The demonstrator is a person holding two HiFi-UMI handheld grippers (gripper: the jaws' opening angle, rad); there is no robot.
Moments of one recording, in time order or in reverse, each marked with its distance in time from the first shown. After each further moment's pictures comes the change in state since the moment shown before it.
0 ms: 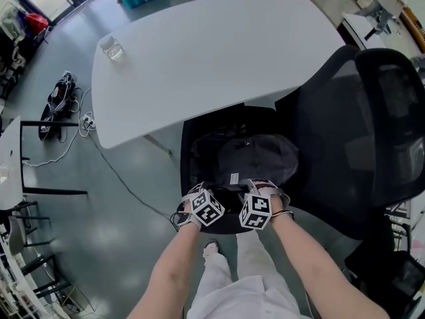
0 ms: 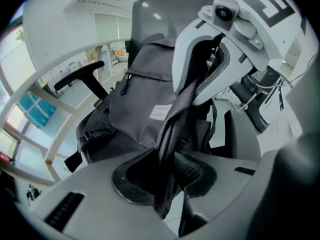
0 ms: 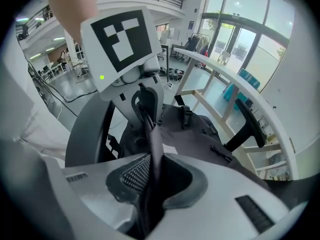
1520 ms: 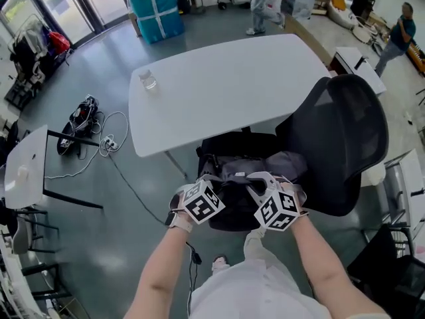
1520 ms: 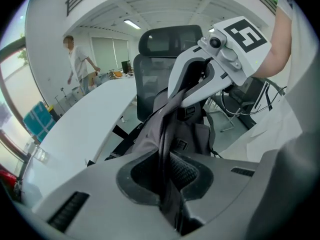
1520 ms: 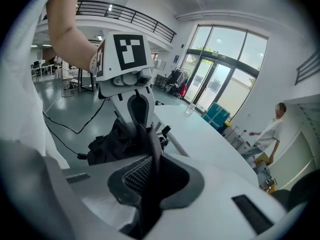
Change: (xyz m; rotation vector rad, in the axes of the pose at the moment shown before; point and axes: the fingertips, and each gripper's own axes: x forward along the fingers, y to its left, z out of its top) left arm -0.245 0.004 0.100 0.109 -0.161 0.032; right arm -0.226 -0.054 0.120 0.021 -0.291 -0.263
